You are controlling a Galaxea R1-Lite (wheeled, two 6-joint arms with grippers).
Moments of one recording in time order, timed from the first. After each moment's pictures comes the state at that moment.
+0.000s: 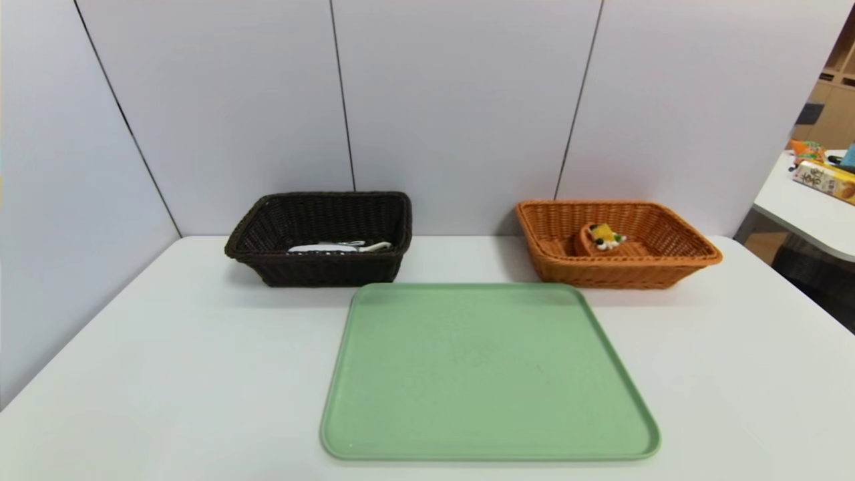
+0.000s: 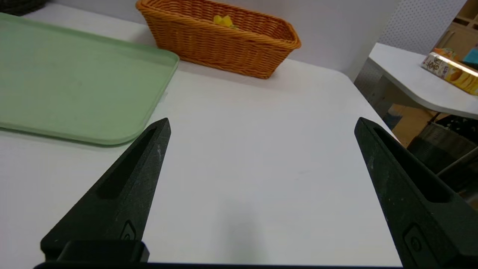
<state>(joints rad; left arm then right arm) 0.00 0.00 -0.08 0.08 -0.01 0.17 0.00 0.00 -0.01 -0.06 0.00 -0.24</state>
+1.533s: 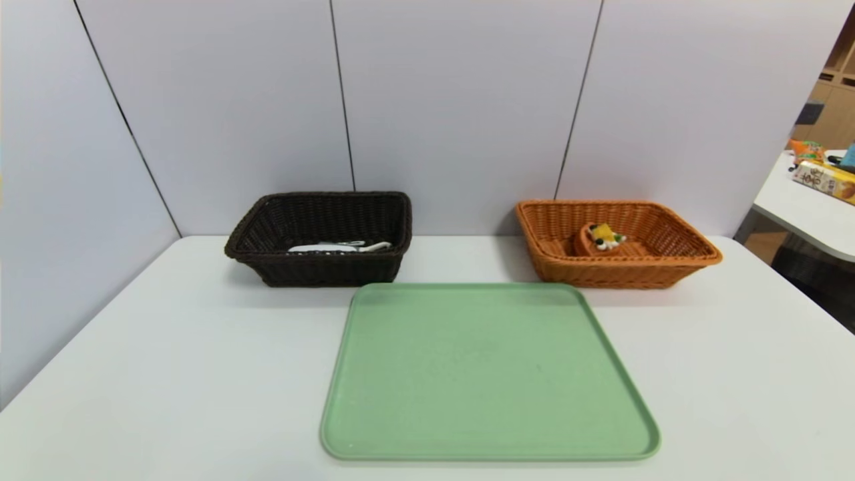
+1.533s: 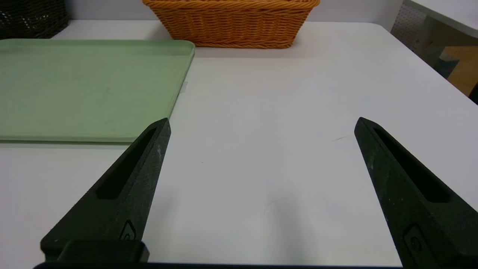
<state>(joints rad) 0.00 0.00 0.00 0.00 0.00 -0.02 0.00 0.00 0.00 0.00 0.00 -0.01</state>
